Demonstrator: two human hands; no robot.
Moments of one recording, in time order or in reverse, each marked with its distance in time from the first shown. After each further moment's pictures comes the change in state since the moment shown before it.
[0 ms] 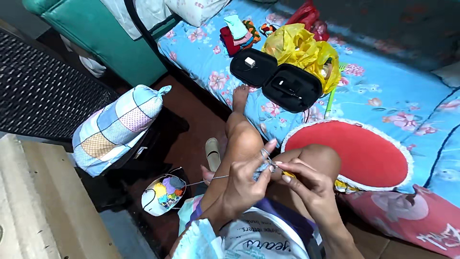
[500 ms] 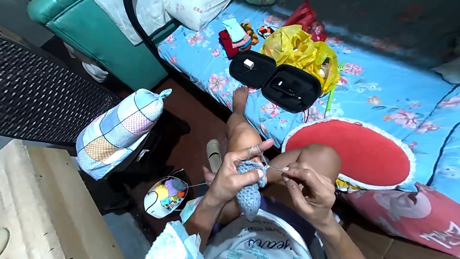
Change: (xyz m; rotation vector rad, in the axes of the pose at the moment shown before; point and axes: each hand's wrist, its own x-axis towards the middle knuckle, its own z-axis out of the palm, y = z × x) left_hand 0.013 0.003 -0.033 -0.768 -0.203 -0.317; right_hand 0.001 0.013 0.005 -0.403 0.116 -0.441
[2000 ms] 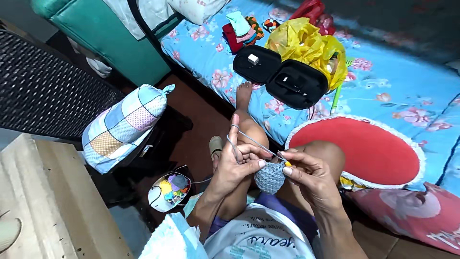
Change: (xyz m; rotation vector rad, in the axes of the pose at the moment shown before) left_hand 0.001 0.003 -0.003 0.018 0.156 -0.048; right_hand 0.017 -0.003 0.001 0.865 -0.051 0.583
